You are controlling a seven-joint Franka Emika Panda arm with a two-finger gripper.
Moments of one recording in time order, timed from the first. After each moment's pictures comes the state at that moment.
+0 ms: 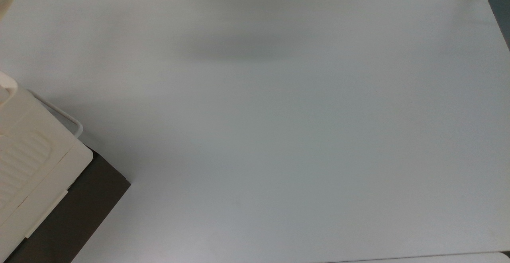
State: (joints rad) arm -0.10 0.06 -0.03 -1.39 -0.05 1.62 -0.04
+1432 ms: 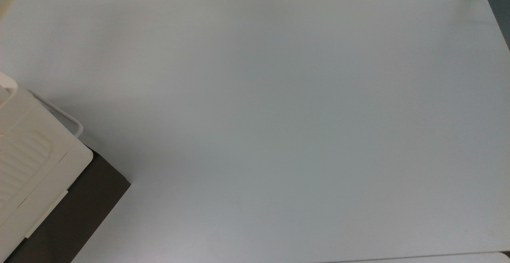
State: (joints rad) arm -0.47 0.00 -0.31 -1.28 0.04 1.63 -0.47
